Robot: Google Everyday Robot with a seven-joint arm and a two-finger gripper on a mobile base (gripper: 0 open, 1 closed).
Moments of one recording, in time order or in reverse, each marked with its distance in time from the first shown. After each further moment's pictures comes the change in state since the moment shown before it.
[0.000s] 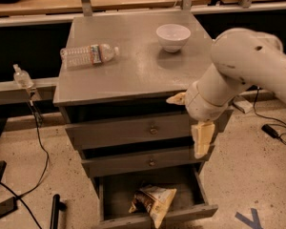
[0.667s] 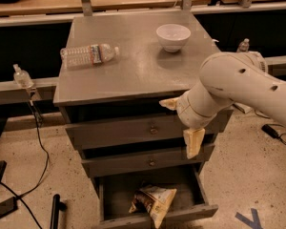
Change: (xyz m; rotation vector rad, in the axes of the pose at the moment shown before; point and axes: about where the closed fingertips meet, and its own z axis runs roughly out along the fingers) arm 0.001 -0.018 0.035 0.117 0.046 -0.112
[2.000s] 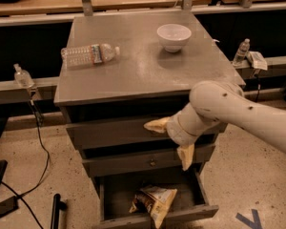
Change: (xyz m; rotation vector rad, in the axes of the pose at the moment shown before) arm -0.011 0.028 0.084 -0.036 -0.150 -0.332
